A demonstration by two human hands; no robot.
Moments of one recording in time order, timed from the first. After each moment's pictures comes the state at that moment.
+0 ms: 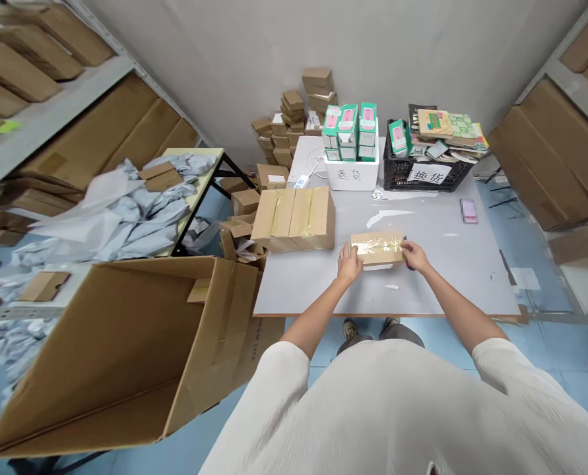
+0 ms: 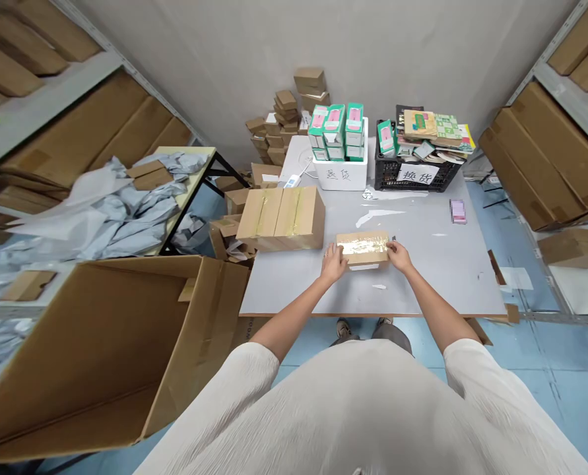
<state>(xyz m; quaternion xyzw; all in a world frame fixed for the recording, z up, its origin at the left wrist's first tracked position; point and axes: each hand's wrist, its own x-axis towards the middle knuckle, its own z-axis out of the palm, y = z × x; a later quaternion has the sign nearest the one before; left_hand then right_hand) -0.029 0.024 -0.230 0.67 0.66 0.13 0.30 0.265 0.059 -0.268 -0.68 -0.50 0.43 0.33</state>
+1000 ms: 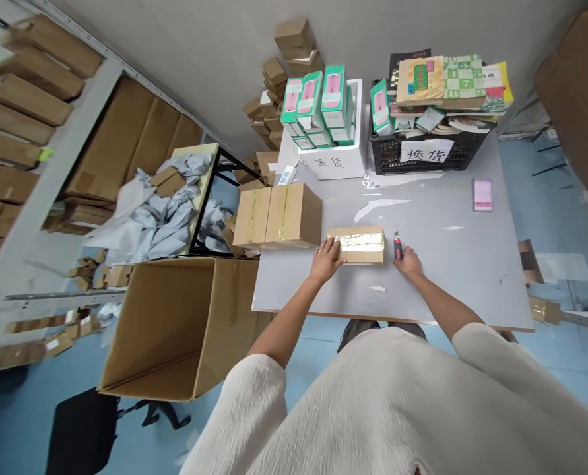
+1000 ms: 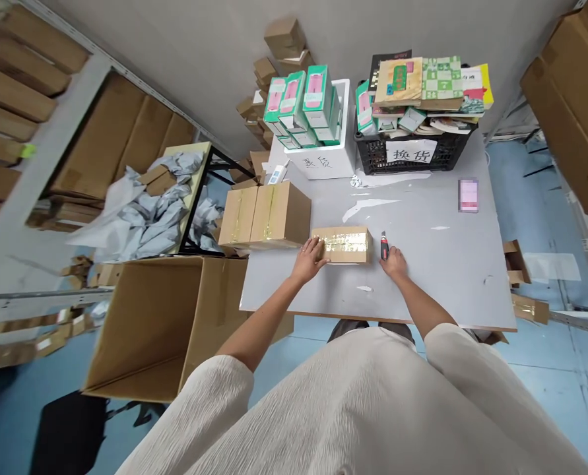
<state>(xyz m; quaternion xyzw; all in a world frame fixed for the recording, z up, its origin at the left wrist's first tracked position) -0.047 0.055 -0.245 0.73 0.65 -0.03 0.21 0.302 0.063 -0.346 -0.74 -0.57 0.37 -0.02</state>
